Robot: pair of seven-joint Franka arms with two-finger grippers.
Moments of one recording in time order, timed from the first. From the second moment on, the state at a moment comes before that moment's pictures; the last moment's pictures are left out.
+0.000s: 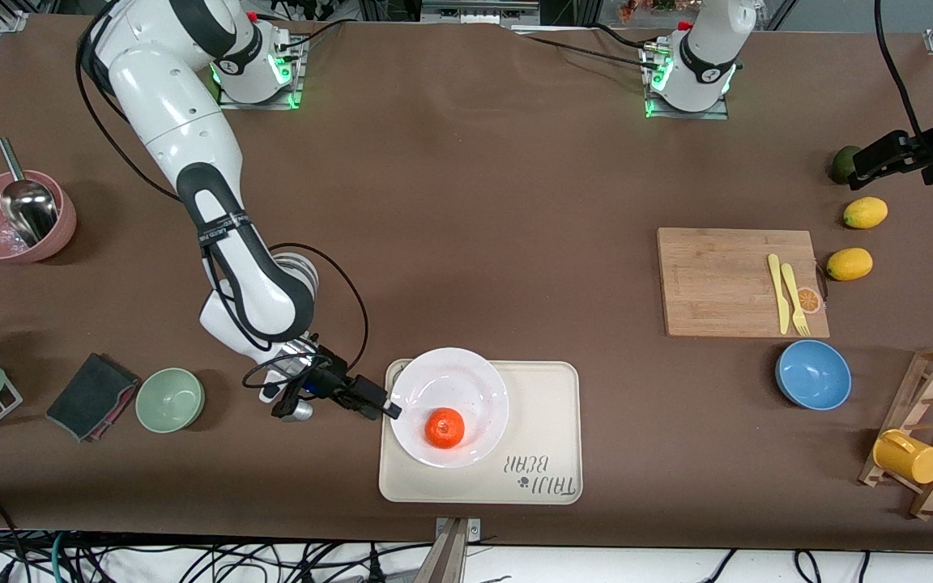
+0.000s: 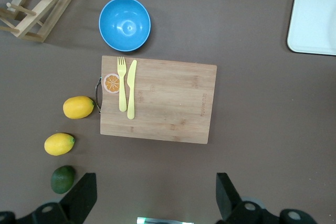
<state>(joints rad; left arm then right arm) 0.03 0.00 -0.01 -1.53 0.01 1.44 -0.07 0.20 1.00 0.29 -1.27 1.35 2.74 -0.68</state>
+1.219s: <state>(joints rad) 0.03 0.01 -0.01 -1.53 0.01 1.44 -0.07 0.19 0.66 -0.01 -1.34 0.39 1.86 -0.29</state>
